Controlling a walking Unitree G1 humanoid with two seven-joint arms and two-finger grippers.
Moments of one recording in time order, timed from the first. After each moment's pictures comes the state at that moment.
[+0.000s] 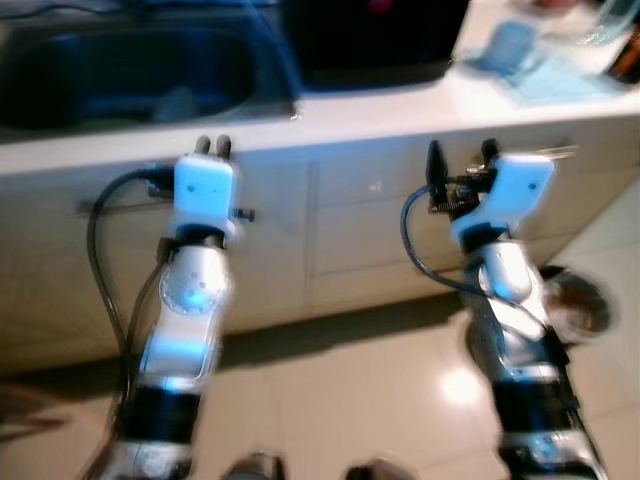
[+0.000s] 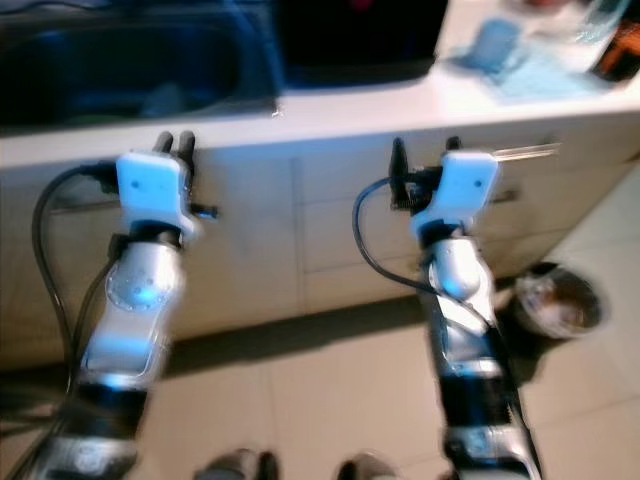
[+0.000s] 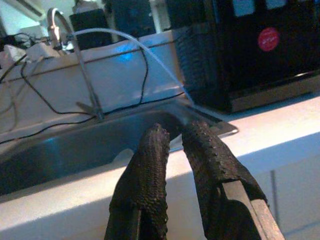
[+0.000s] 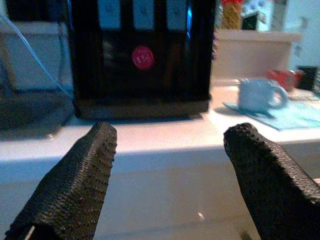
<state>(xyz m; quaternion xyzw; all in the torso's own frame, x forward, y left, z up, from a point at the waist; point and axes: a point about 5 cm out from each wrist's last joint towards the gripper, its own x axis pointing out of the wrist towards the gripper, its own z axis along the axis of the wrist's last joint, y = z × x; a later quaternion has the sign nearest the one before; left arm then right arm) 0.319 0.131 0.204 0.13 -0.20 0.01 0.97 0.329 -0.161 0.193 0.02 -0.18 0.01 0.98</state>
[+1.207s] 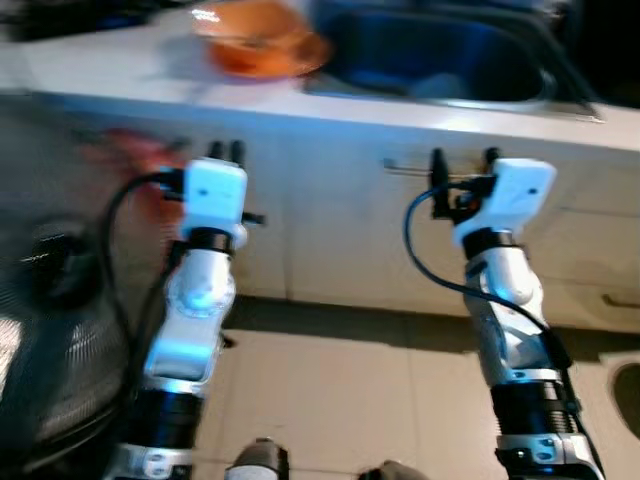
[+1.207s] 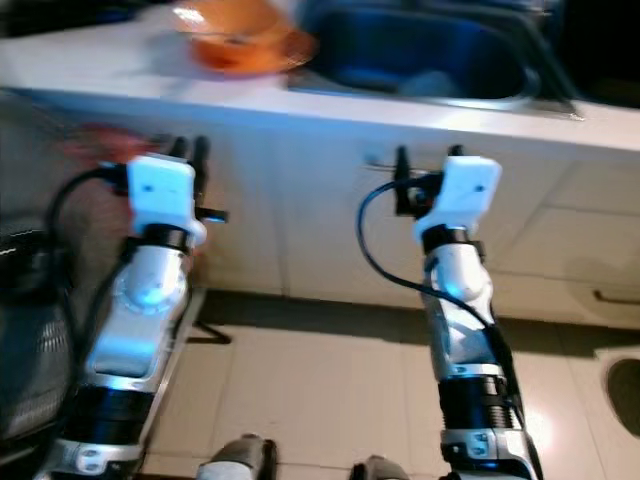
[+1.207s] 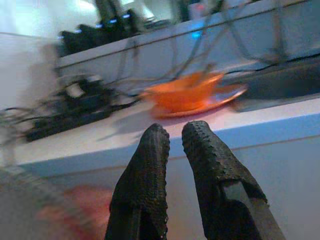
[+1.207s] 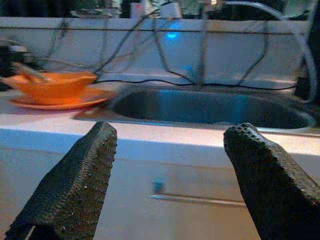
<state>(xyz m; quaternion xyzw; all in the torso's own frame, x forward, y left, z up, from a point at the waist) 0.319 0.142 0.203 0.14 -0.19 0.02 0.97 0.331 -0.153 0.193 0.02 -0.17 0.02 0.98</state>
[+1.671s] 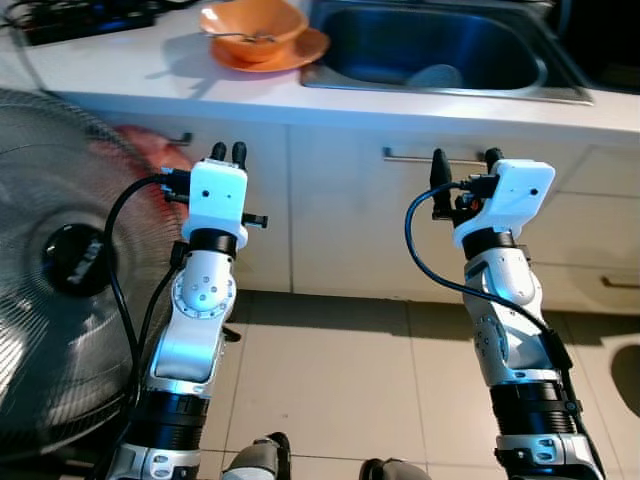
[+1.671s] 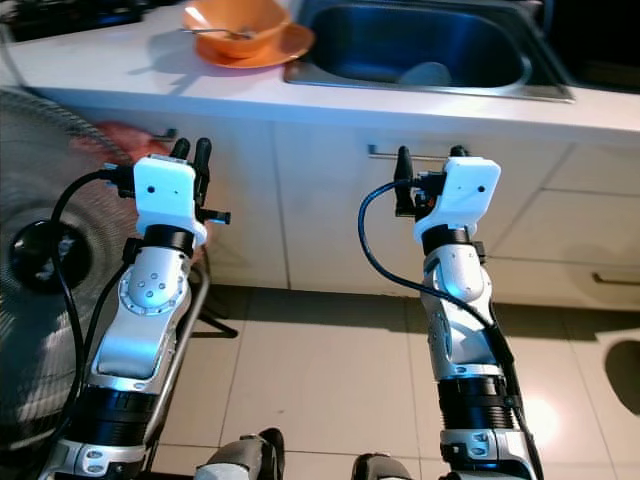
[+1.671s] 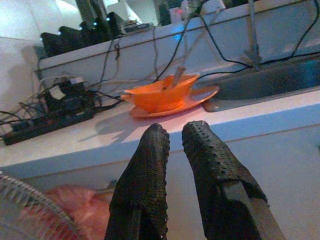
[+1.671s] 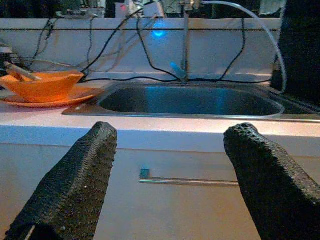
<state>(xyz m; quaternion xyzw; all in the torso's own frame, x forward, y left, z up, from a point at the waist) 0.319 0.135 0.201 0.13 -0.19 0.01 0.97 0.331 -0.156 0.192 0.03 -0.17 0.01 0.98</state>
